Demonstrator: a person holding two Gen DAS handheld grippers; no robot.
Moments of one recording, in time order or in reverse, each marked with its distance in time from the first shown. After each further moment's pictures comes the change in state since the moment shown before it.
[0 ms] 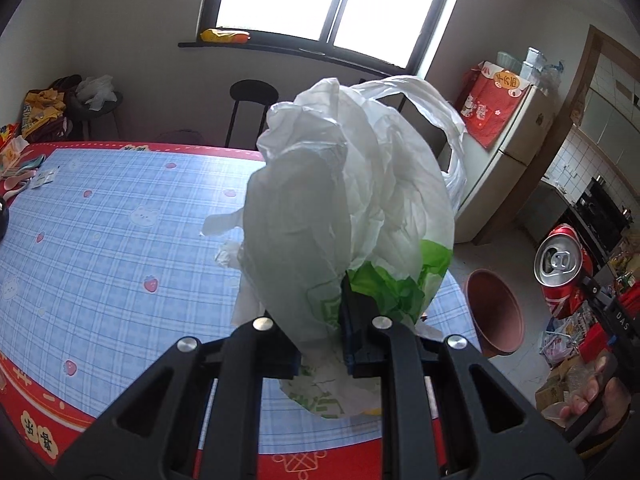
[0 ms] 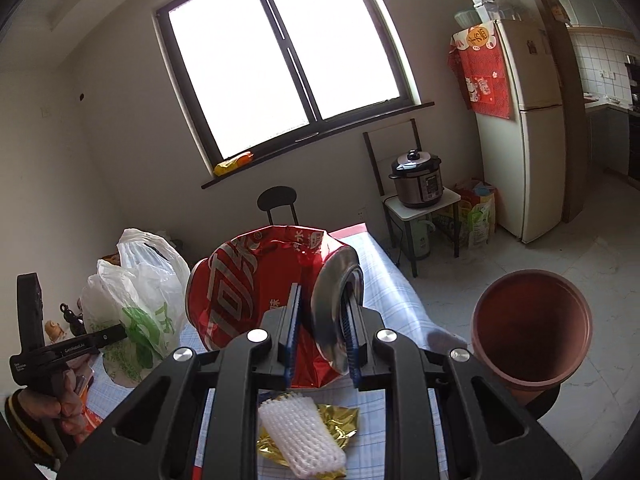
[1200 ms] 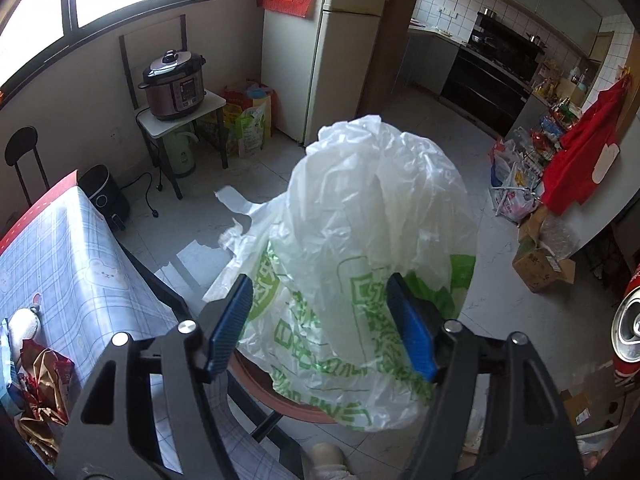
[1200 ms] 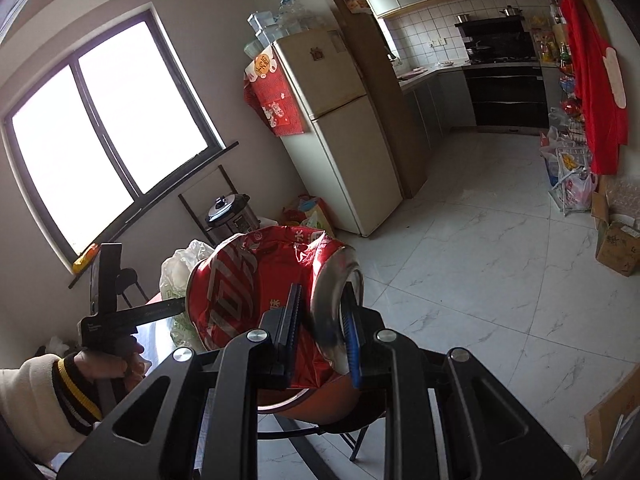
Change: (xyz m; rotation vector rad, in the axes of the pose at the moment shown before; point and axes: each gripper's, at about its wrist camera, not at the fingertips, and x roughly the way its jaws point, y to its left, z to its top) left arm 0.289 -0.443 -0.038 0.514 0.306 -0.283; right arm -0.148 -0.326 -0.010 0.339 -0.119 -0.454
